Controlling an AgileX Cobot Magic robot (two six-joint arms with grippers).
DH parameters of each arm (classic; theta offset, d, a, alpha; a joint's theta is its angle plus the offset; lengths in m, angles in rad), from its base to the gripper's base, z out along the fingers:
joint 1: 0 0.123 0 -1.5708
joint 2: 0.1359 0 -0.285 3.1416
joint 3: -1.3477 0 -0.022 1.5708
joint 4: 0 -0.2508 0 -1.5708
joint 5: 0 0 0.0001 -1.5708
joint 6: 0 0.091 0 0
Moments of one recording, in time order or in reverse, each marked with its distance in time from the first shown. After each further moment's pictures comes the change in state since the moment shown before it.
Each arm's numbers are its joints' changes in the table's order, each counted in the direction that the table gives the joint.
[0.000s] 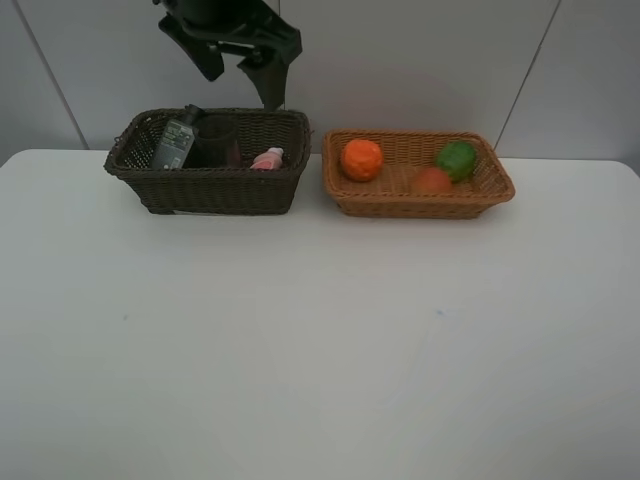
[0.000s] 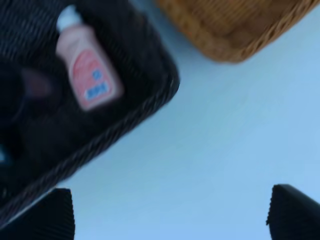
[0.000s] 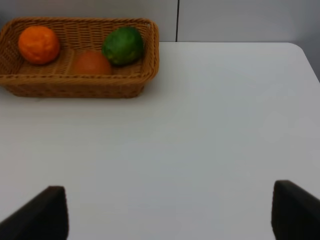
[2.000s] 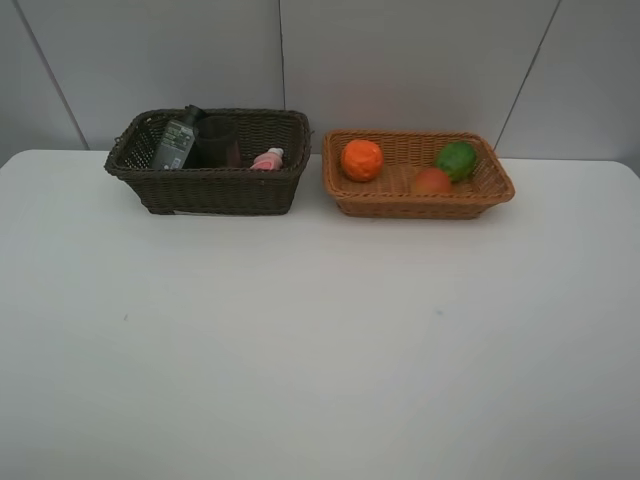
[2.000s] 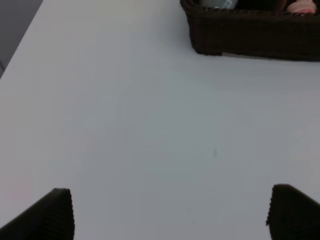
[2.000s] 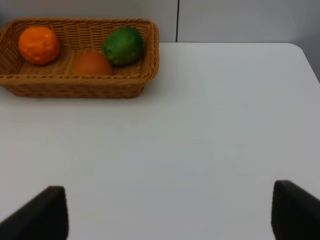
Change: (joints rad) left arm 0.655 -1.900 -1.348 0.137 0.110 -0.035; right arm 0.000 0.000 0.000 0.000 0.000 0.000
